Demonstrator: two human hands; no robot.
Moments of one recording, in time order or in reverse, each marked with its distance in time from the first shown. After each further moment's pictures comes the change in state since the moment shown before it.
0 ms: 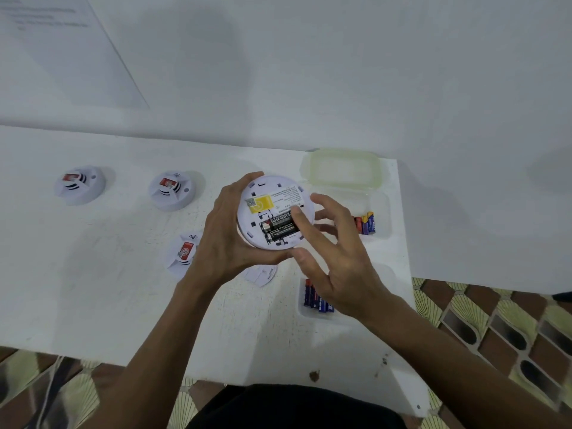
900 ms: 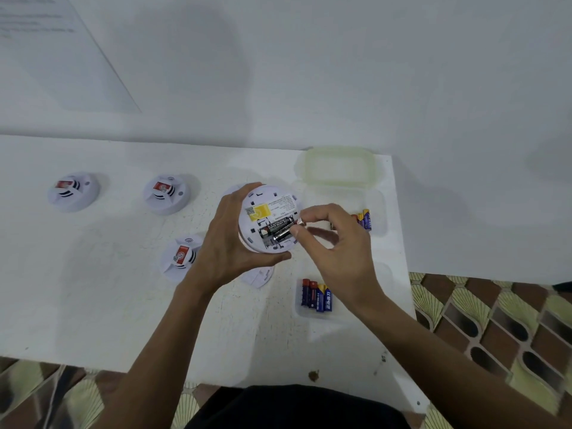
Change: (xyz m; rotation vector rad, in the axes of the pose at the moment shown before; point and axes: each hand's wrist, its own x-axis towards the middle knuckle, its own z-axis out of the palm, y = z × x) left_hand -0.001 -0.010 0.009 0.045 -0.116 0.028; right_hand 0.011 -0.007 -0.003 0.486 0.131 0.518
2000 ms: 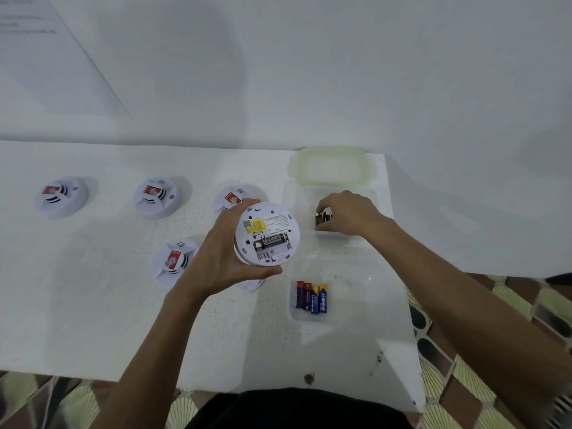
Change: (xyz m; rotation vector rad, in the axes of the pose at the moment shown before) left_hand -0.007 -0.014 0.003 -0.113 -0.200 -0.157; right_hand 0.110 0.085 -0.042 -1.080 -0.636 0.198
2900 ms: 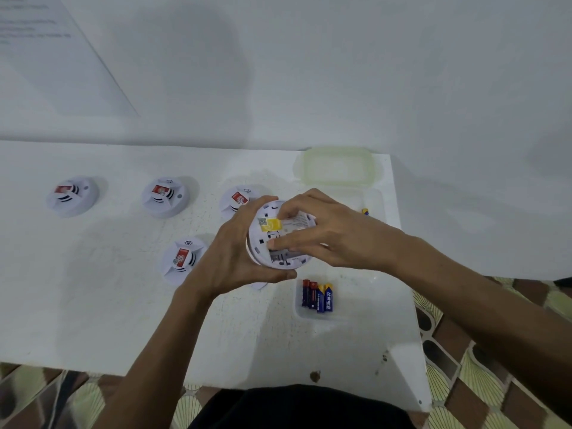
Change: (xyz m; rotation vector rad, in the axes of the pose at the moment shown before) left_hand -0.005 0.011 0.002 -0.195 -0.101 0.012; right_hand -0.084 -0.058 -0.040 0.059 0.329 -0.869
